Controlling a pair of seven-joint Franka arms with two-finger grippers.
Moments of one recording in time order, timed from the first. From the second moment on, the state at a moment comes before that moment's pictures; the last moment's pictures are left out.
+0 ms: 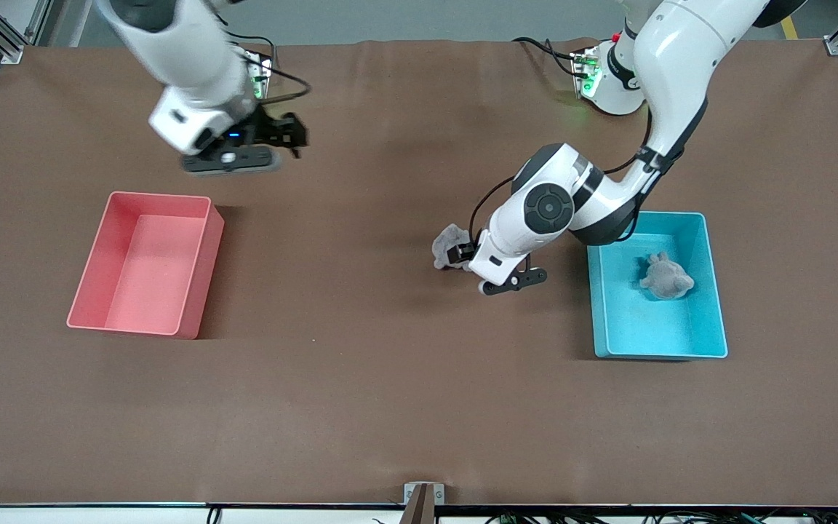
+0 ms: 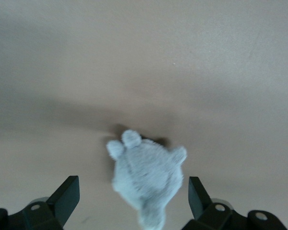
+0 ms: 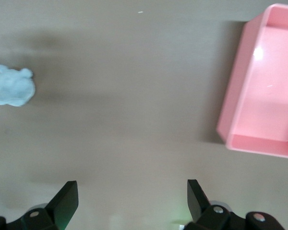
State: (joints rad) left arm -0.10 0.62 -0.61 -1.74 0.08 2.25 -0.96; right arm 0.38 -0.08 0.05 -1.80 0.07 1.60 0.33
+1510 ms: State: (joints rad) left arm -0.18 0.72 -0.60 -1.75 0.18 2.28 -1.26; right arm -0.04 0.01 0.05 -1.46 0.03 1.64 -0.09
